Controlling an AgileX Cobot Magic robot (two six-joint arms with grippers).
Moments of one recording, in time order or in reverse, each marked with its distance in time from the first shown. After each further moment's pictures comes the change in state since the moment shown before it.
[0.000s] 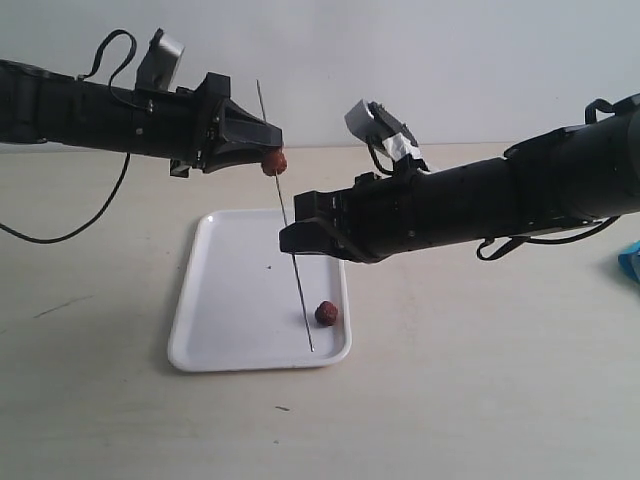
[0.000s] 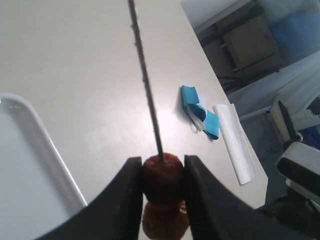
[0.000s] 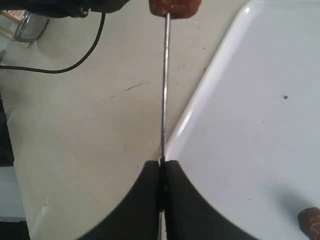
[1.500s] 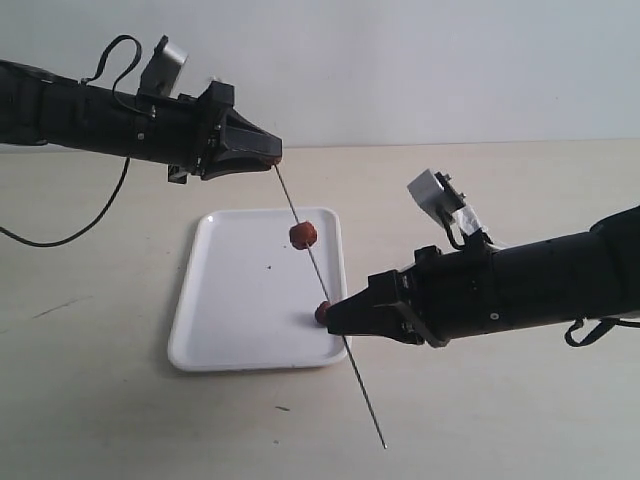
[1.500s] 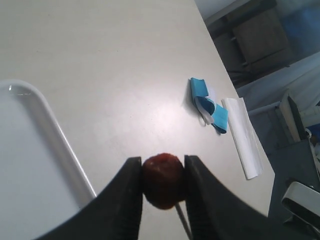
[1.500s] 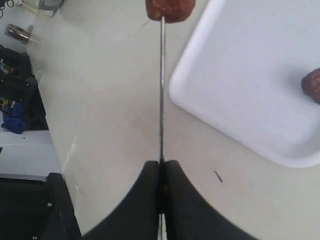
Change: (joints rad) left arm -0.001 0.002 0.000 0.043 -0.016 -0.038; right arm -0.108 -0.089 0.307 0.000 0.197 -0.142
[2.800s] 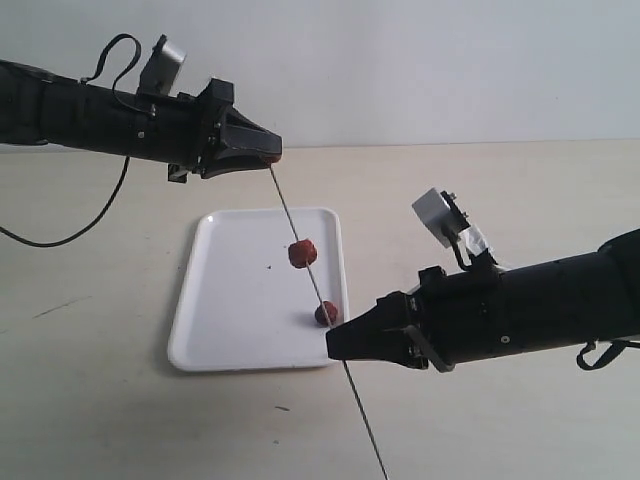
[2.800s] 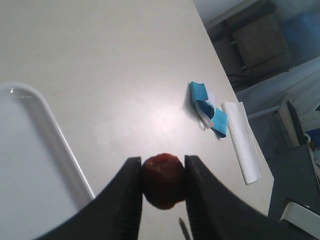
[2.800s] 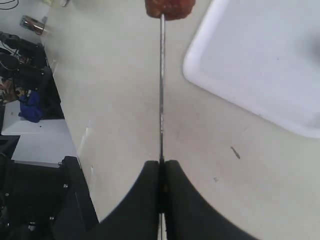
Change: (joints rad) left arm 0.000 0.000 0.000 -0.010 -0.009 -0.003; right arm 0.000 0.000 0.053 0.000 0.060 -0.026
